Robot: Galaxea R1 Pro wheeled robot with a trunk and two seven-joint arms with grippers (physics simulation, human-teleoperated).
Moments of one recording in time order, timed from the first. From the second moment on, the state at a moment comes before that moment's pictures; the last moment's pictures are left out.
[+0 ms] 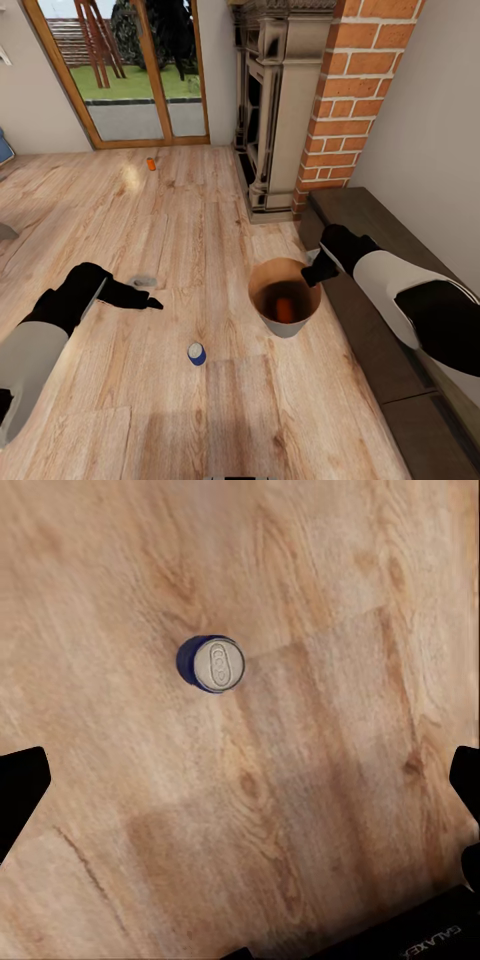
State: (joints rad) left arm -1.05 0.32 -0.18 -0.75 -0.16 1.05 -0.84; right arm -1.50 -0.03 0.44 -0.14 0.18 1.03 0.55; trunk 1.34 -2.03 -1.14
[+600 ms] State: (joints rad) left arm -1.12 0.22 -0.18 -0.59 -0.15 1.05 -0.55; right arm -1.50 -0.10 0.41 -0.14 0.12 1.04 0.57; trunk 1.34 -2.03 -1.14
